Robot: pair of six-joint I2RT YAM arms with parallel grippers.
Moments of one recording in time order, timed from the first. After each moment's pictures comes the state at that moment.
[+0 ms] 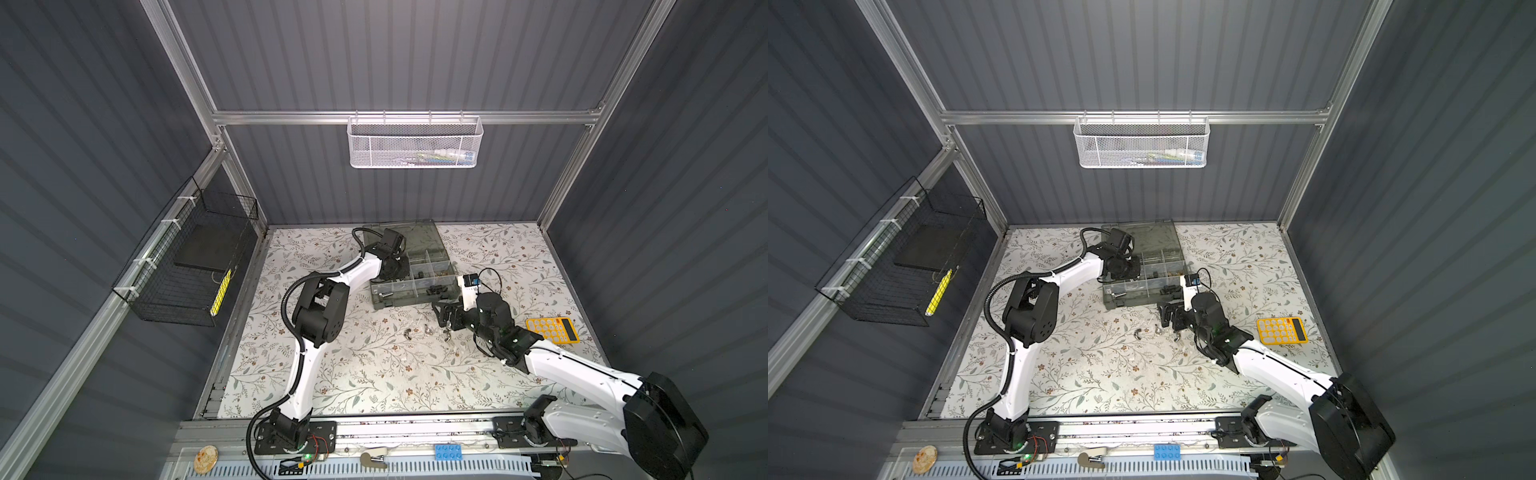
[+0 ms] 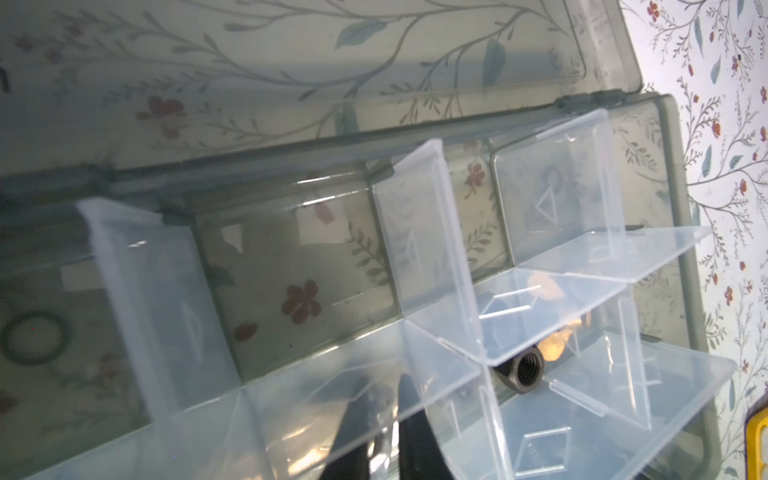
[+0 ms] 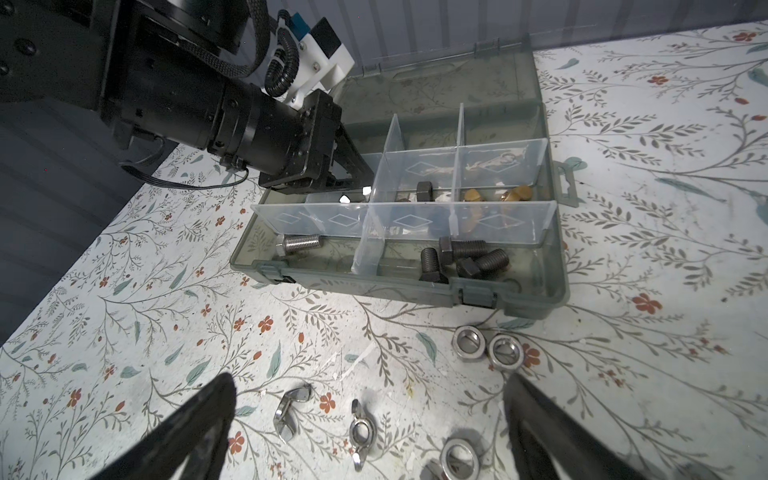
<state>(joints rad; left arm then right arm) -0.53 2.27 1.80 -0.50 0.17 -0.48 0.61 1.15 0.52 0.19 0.05 0.36</state>
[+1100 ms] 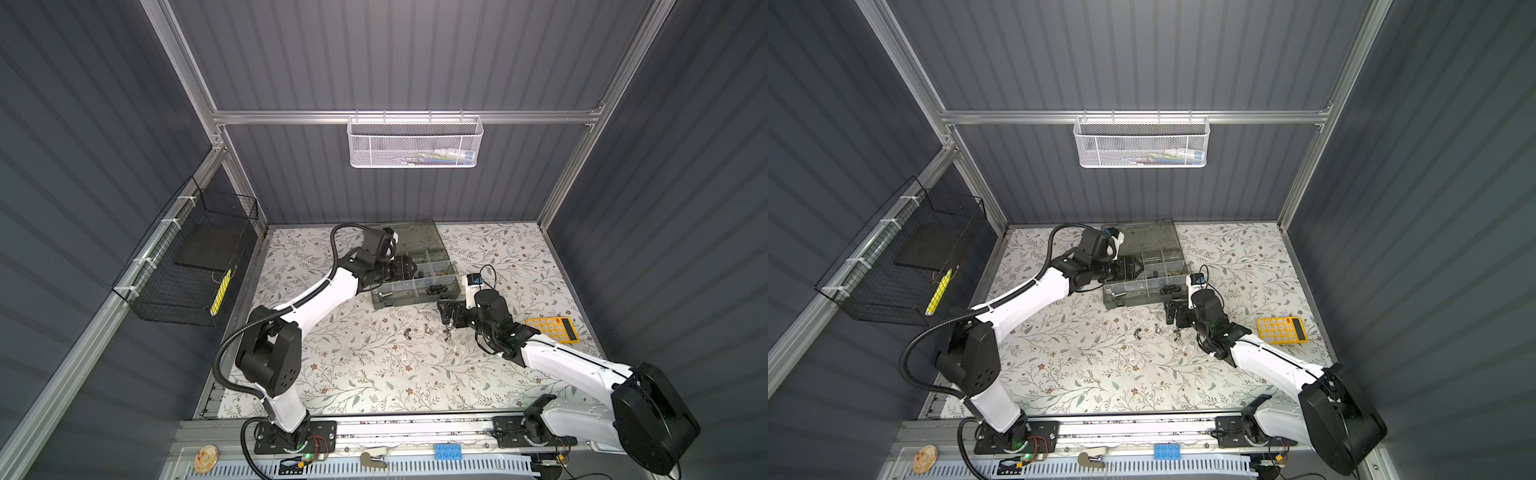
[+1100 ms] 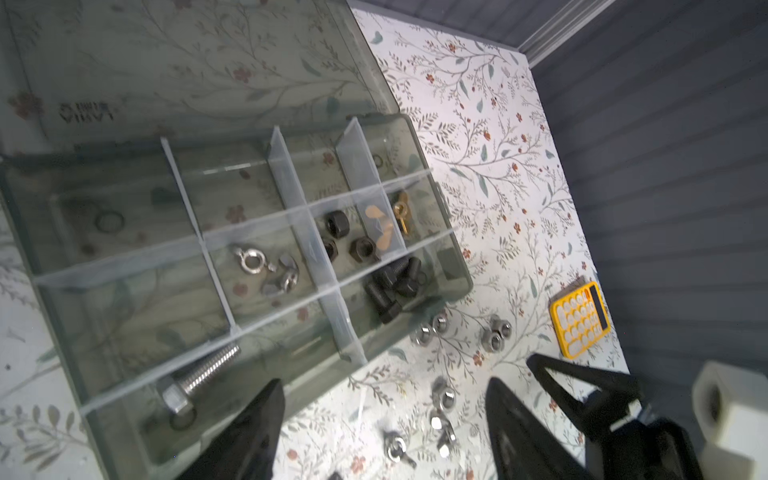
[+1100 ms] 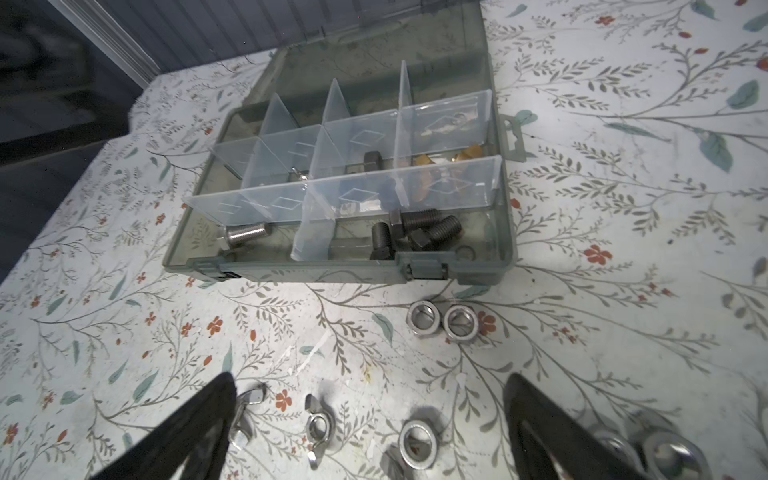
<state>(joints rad) -0.60 1.69 1.34 -0.37 0.23 -0.51 0.56 1.23 0.55 0.10 0.10 0.41</state>
